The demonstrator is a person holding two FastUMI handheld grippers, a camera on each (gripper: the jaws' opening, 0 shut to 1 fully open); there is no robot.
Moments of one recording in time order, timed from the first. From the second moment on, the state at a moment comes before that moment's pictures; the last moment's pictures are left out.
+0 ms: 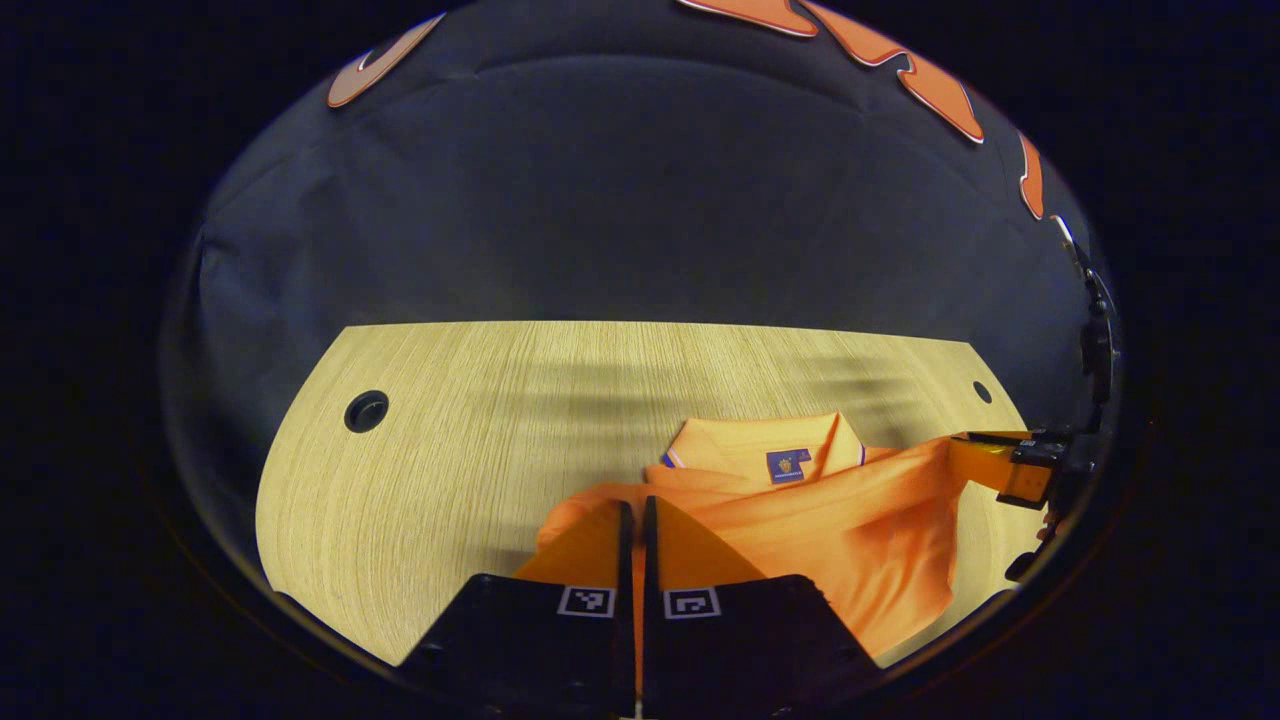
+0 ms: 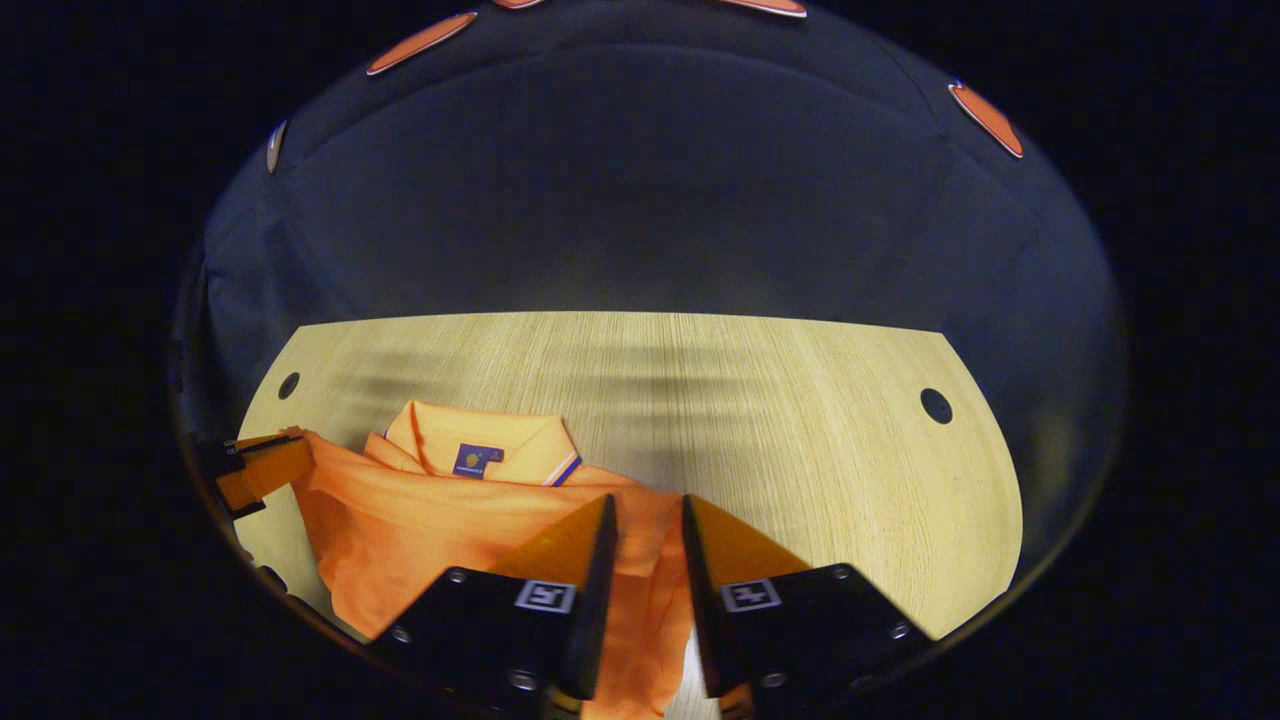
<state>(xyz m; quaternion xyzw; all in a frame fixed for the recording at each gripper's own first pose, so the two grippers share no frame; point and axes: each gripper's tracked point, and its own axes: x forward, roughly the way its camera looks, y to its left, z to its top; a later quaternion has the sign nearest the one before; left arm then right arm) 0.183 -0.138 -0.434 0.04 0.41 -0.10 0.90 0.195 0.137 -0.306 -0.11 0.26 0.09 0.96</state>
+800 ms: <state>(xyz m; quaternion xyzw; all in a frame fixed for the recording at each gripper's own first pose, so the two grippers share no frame) 0.186 -0.156 -0.318 0.05 0.29 -0.10 0.95 0.143 0.125 -0.219 -0.09 0.17 0.11 0.97</state>
